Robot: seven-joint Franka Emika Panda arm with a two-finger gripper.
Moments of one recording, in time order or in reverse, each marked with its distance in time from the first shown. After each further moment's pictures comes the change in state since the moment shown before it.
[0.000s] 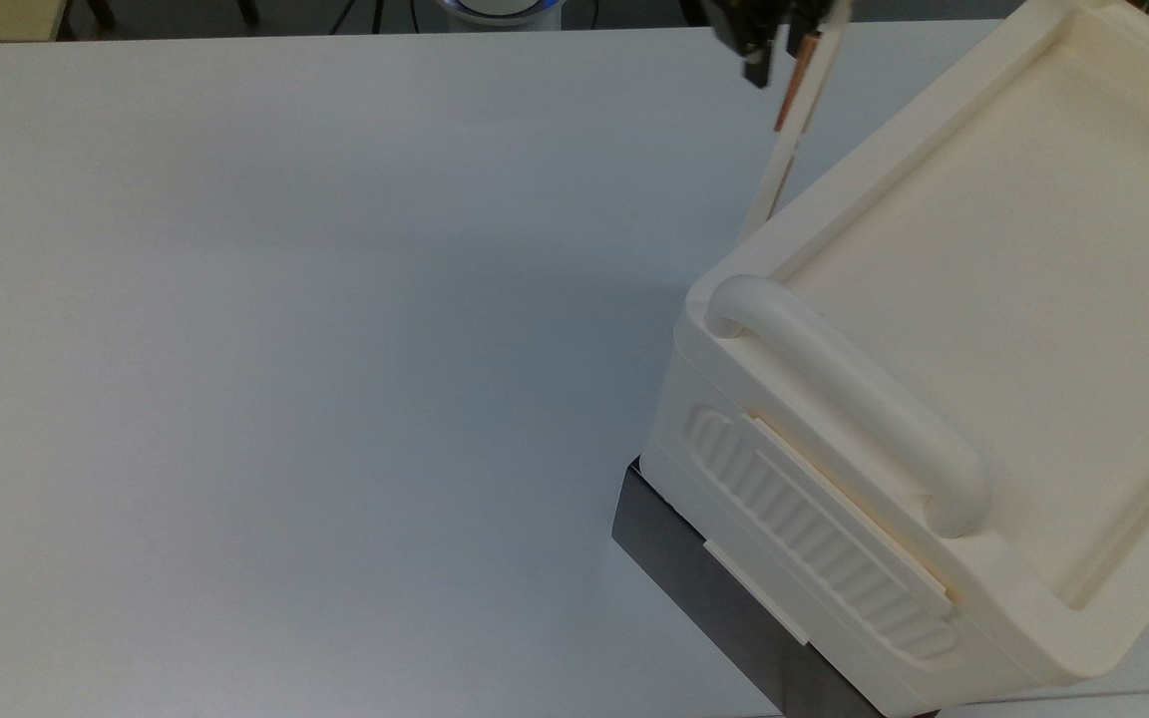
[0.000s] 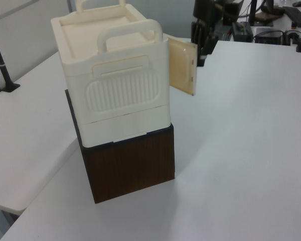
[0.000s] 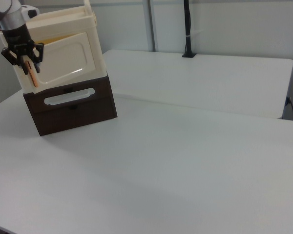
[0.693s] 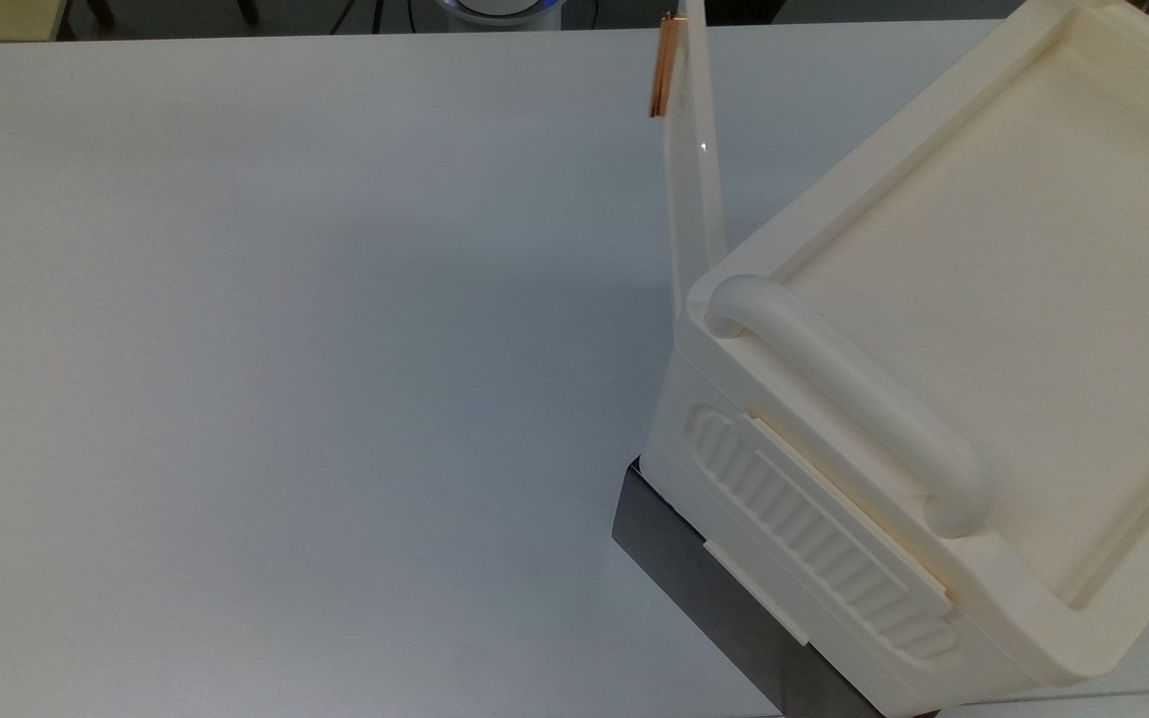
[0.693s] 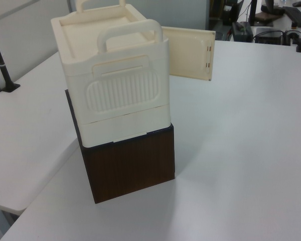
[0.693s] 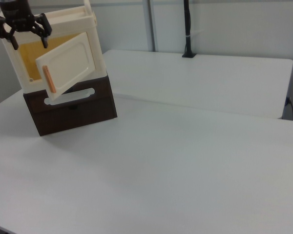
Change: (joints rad) arm -0.142 -0.135 0.001 0.052 0.081 -0.117 -0.021
